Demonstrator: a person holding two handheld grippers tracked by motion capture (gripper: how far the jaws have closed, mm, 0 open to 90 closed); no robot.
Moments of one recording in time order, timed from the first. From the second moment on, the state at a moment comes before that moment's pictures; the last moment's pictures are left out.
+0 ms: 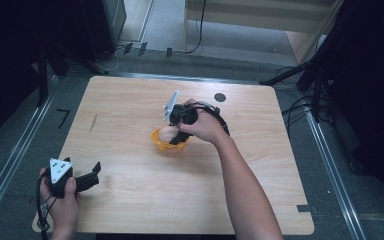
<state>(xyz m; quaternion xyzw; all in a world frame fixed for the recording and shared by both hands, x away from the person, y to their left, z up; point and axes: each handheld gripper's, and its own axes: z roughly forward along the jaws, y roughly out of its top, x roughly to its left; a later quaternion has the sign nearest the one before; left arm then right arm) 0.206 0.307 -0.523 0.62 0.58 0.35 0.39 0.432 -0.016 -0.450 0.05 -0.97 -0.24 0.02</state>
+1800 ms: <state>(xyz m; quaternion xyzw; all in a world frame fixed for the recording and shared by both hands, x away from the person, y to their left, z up) 0.207 0.305 -0.523 0.63 0.58 0.35 0.38 0.417 -0.054 -0.443 0.02 -0.96 -0.26 0.01</state>
